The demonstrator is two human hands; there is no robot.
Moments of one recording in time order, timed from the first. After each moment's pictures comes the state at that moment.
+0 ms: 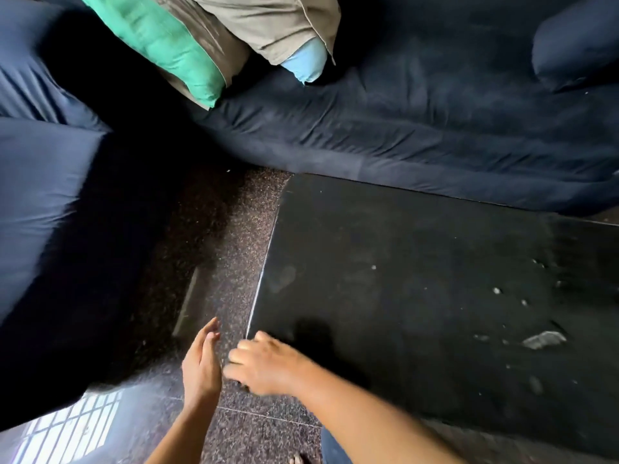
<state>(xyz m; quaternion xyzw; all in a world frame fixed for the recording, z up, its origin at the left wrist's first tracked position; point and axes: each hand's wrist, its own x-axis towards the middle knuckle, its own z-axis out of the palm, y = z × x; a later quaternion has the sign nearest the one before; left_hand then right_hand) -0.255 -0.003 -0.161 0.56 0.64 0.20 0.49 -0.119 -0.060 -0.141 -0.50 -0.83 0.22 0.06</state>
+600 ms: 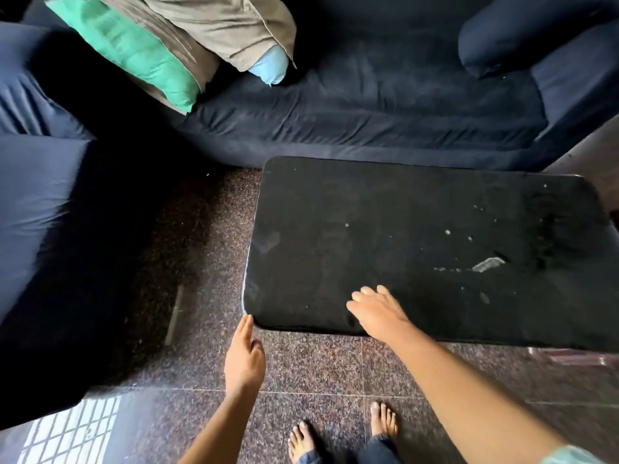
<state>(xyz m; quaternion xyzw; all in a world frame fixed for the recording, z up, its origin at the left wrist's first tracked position) -0.258 -0.102 -0.127 0.67 0.58 0.04 0.45 -0.027 -0.210 -0.106 -0.77 -0.60 0.18 -0.15</state>
